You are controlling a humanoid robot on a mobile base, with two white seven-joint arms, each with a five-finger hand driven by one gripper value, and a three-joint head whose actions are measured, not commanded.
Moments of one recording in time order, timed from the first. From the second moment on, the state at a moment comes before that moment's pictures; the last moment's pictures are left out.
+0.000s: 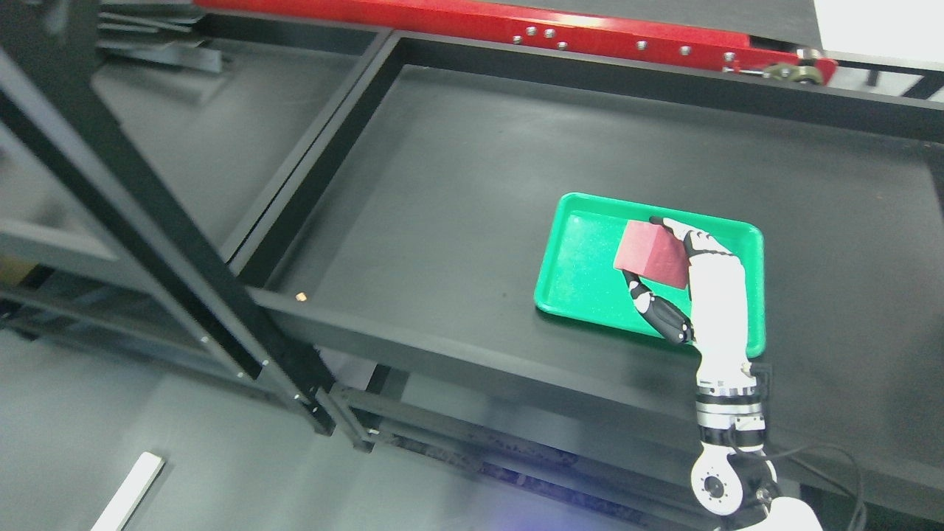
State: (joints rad) left arm 0.00 0.00 -0.13 0.00 0.13 -0.12 -0.17; right arm 0.09 0.00 0.12 -1.62 0.93 -0.30 -0.48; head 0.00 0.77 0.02
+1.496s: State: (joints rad) left arm 0.00 0.00 -0.13 0.00 0.13 -0.12 -0.17; right arm 0.12 0.00 0.11 -1.63 0.91 -0.31 -0.48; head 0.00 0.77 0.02
